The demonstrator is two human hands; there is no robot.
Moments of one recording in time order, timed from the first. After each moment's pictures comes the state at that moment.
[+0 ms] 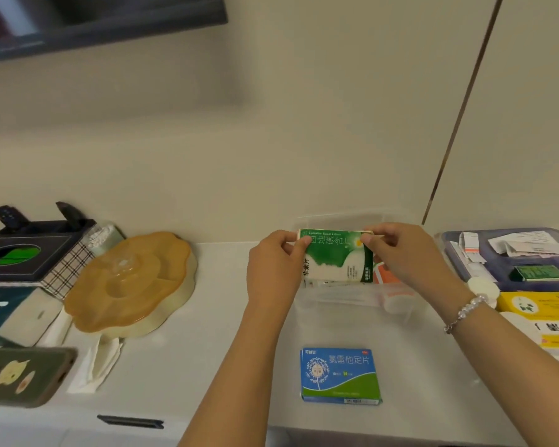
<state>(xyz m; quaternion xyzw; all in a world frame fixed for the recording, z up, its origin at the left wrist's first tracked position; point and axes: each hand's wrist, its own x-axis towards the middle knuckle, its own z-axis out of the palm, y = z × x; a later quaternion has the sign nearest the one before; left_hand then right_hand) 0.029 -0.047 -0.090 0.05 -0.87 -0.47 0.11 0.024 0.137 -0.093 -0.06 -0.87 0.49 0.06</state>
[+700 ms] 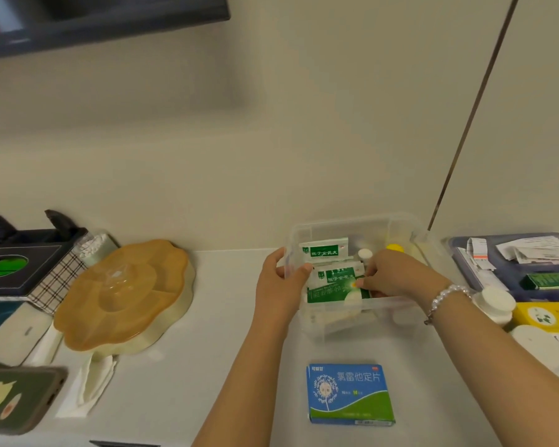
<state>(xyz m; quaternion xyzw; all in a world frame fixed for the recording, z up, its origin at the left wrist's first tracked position) 0.020 -0.055 -0.125 0.12 -0.75 -0.65 -0.04 -0.002 0.121 -0.099 -0.03 -0.95 0.20 -0.22</state>
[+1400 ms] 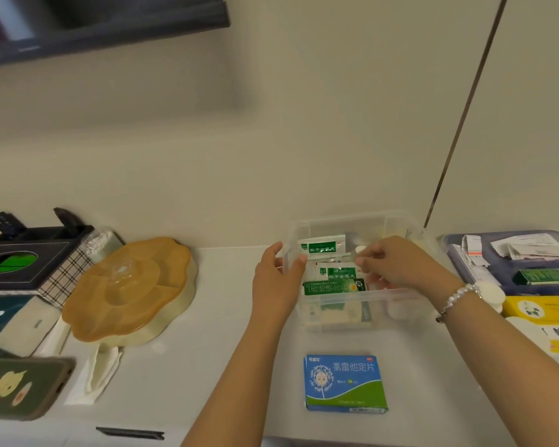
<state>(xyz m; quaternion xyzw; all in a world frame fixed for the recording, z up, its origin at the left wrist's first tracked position) 0.029 -0.053 -0.115 0.11 -0.81 -0.57 0.01 0.011 0.137 -0.098 -0.03 -0.91 0.41 -0.10</state>
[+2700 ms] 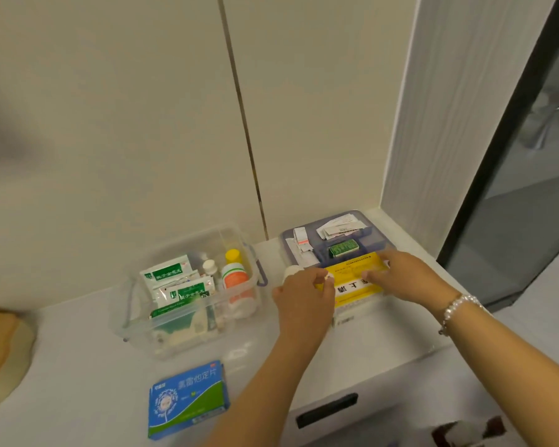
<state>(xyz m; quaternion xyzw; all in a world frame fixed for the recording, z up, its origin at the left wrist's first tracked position) 0.104 0.198 -0.133 -0.15 -0.89 -0.43 -0.04 0.137 0.362 -0.116 -0.25 -0.92 0.29 -0.05</state>
